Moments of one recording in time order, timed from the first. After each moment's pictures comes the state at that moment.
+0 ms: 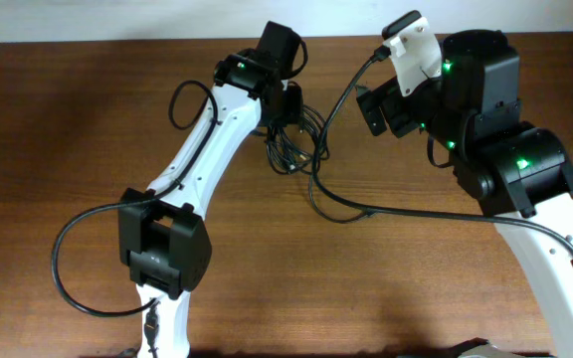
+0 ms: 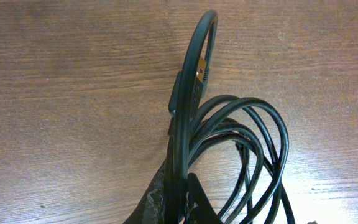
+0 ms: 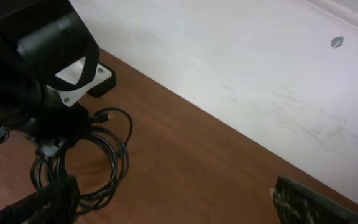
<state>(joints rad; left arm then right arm) -0.42 2.13 2.03 -1.05 -0.03 -0.33 0.35 1.42 1.66 -0.74 0.00 -0.29</state>
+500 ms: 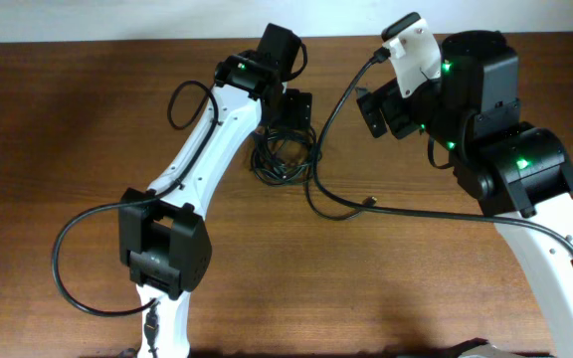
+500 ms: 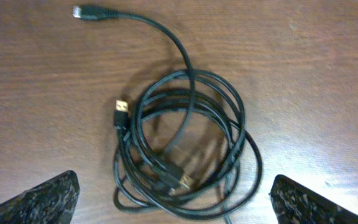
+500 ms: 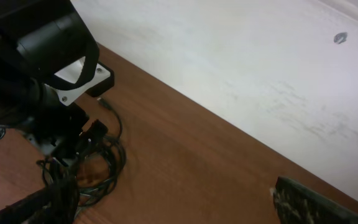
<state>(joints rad) -0.42 2.13 2.01 -1.07 -0.06 -0.31 0.35 1.42 1.66 -0.76 0.00 -0.30</state>
